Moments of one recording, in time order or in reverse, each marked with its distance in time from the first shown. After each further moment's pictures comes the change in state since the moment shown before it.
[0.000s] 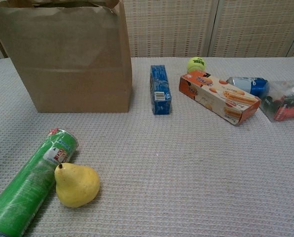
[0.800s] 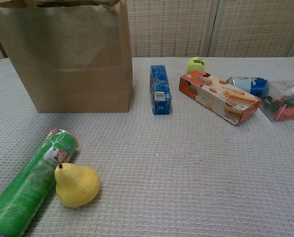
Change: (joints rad) left arm -0.167 -0.215 0.183 0.188 0.046 -0.111 0.142; right arm 0.009 0.016 -0.005 -0.009 0.002 -0.015 0.029
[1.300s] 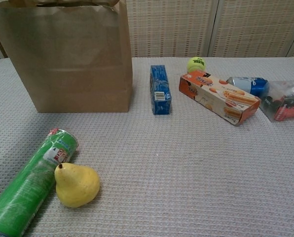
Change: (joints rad) left arm 0.161 0.120 0.057 -0.179 0.199 0.093 -0.106; right arm -0.008 -0.009 0.001 0.011 -0.010 0.017 -0.018
